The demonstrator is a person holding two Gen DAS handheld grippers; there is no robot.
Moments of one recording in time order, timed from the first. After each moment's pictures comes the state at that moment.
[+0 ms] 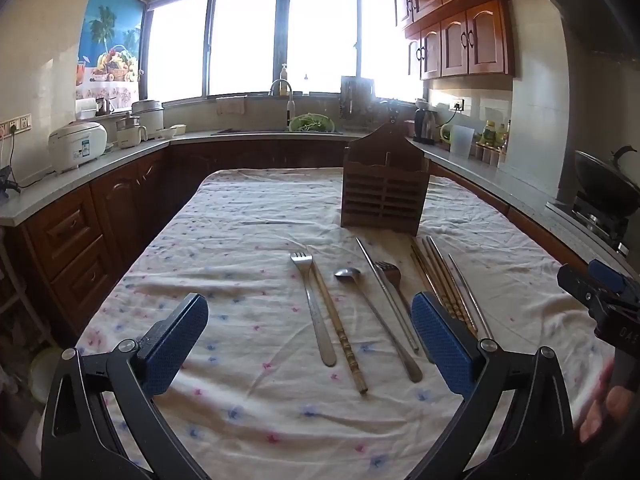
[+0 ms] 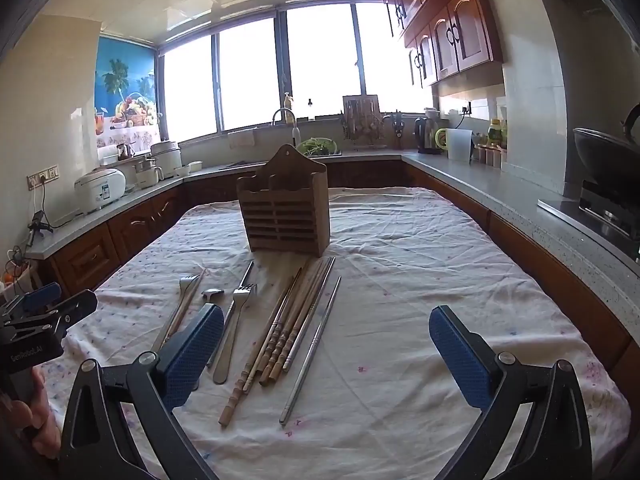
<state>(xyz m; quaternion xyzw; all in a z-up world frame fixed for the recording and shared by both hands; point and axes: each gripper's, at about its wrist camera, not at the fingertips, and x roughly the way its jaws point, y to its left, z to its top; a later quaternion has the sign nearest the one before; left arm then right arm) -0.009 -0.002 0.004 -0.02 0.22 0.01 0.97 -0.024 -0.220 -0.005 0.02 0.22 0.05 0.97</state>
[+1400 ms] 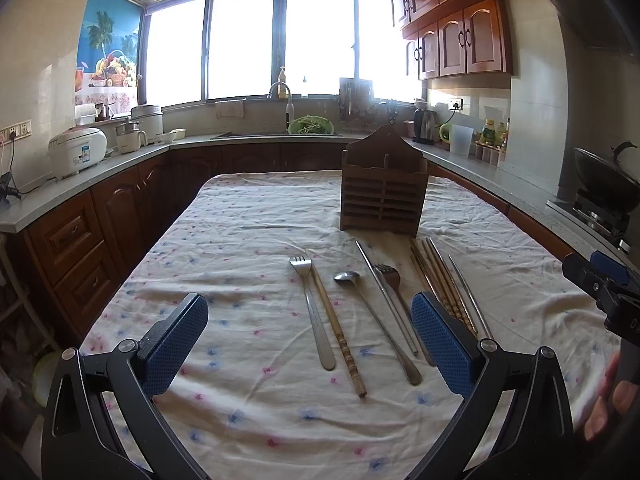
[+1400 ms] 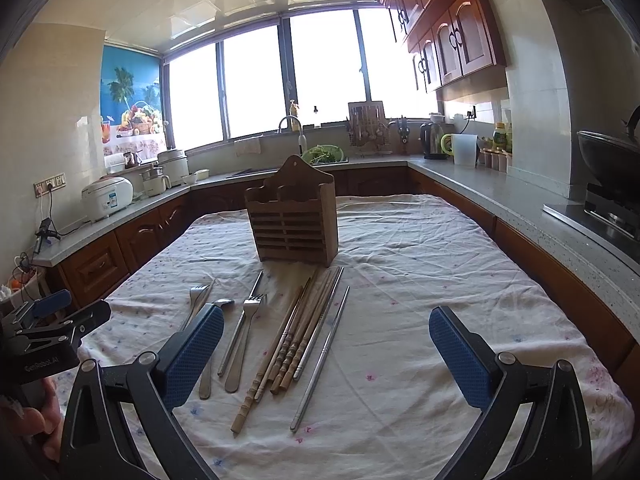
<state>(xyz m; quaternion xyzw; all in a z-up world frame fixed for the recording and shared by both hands) -0.007 -0.004 0.005 -0.01 0.22 0.01 0.98 -0.019 -0.222 0.001 0.03 0.21 0.06 0.97</state>
